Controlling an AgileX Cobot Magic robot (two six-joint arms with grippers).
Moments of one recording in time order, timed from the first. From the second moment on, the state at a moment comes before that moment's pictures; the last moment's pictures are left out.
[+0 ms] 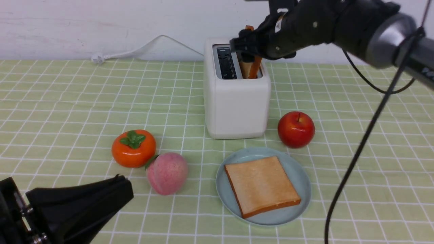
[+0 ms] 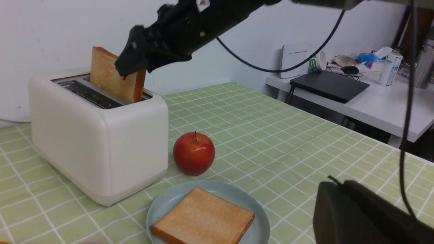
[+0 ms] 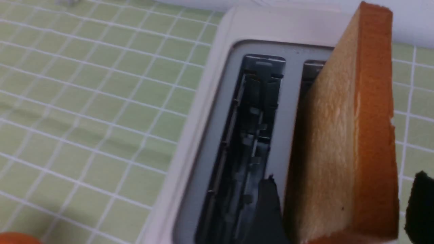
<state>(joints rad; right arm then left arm) 0.44 2.07 -1.98 -0.09 0.59 0.27 -0.63 0.52 -0.36 -1.73 0.12 1.60</state>
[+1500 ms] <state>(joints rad) 0.39 1.58 -1.85 0.19 1.15 -0.11 -0.63 0.52 -0.36 -1.73 0.10 1.60</state>
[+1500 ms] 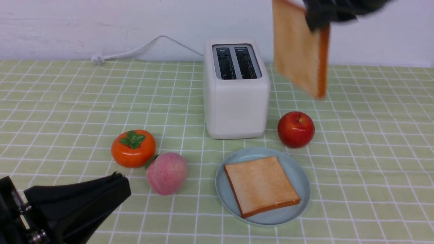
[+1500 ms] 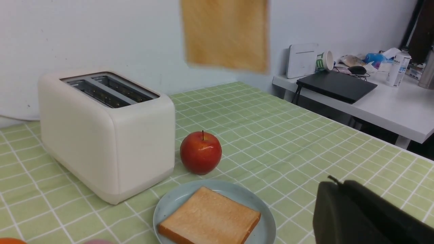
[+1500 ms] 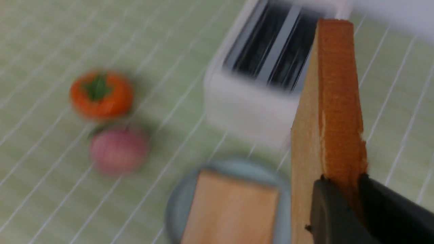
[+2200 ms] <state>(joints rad) 0.27 1.79 -1.34 0.90 0.92 -0.56 -0.63 0.52 -0.36 -1.73 0.10 1.60</state>
